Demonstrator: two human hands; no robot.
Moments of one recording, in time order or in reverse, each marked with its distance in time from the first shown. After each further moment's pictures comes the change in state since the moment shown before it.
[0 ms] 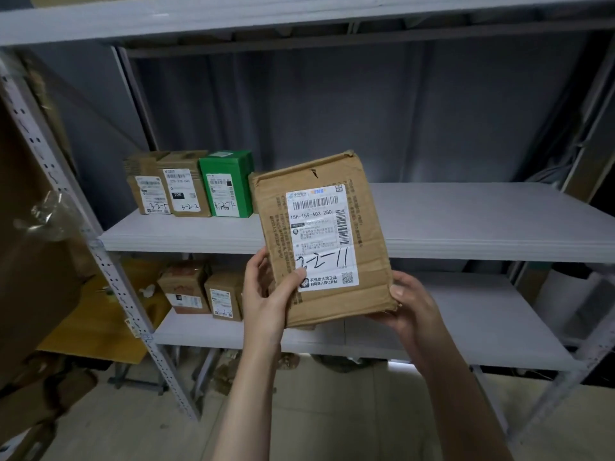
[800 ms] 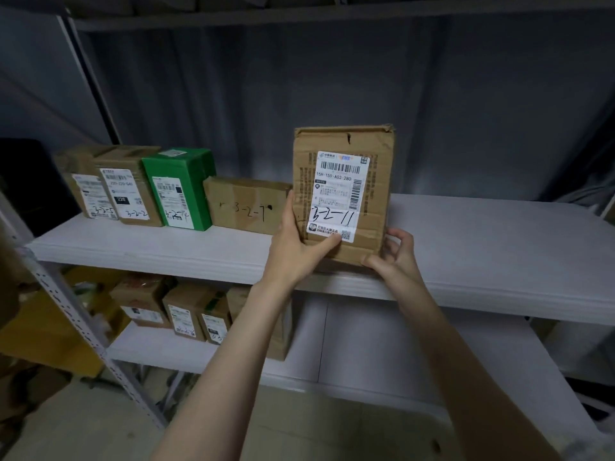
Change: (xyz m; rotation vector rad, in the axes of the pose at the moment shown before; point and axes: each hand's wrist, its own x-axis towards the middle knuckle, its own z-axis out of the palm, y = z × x) left_hand 0.187 -0.066 0.158 0.553 -0.180 0.220; right_hand 0.228 -0.022 -0.069 -0.369 0.002 -0.112
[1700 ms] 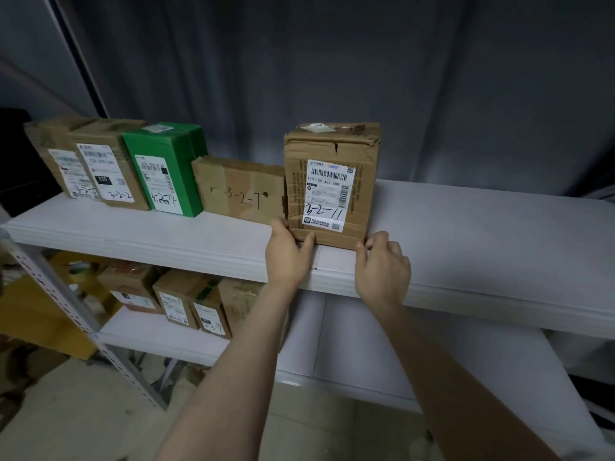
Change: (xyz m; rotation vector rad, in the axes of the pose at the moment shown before) left_hand 0.039 -0.079 0.046 0.202 0.234 -0.141; right_hand 0.049 0.065 0.028 -1.078 0.304 -0.203
